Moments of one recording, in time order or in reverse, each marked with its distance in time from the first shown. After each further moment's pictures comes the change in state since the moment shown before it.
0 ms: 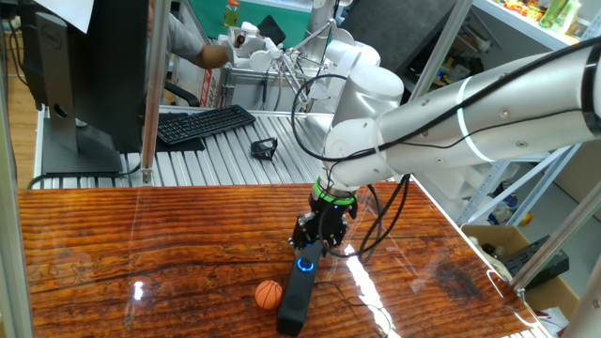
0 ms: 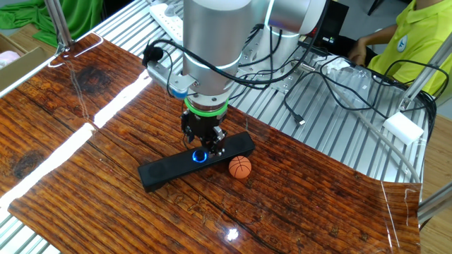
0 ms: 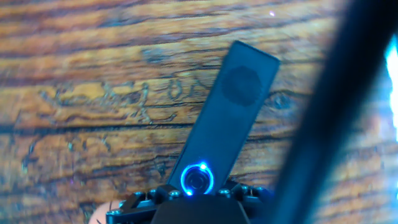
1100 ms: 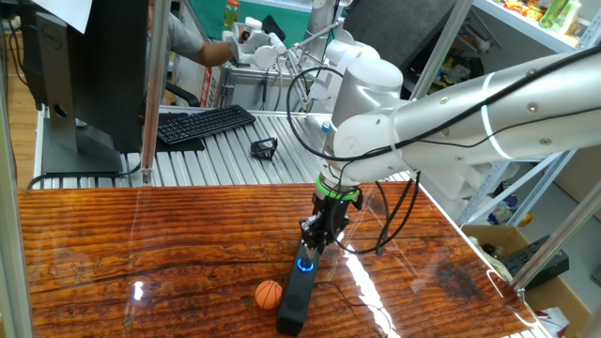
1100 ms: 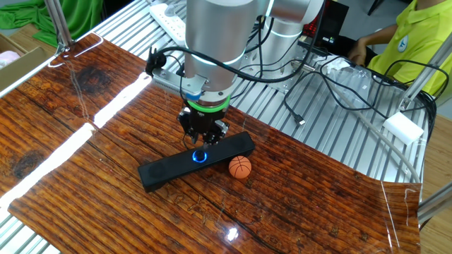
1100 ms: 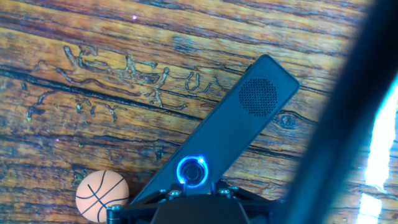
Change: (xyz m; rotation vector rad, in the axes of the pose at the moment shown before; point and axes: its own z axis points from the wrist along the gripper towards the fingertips) arm 0.005 -0.006 -0.014 0.031 0.010 -0.232
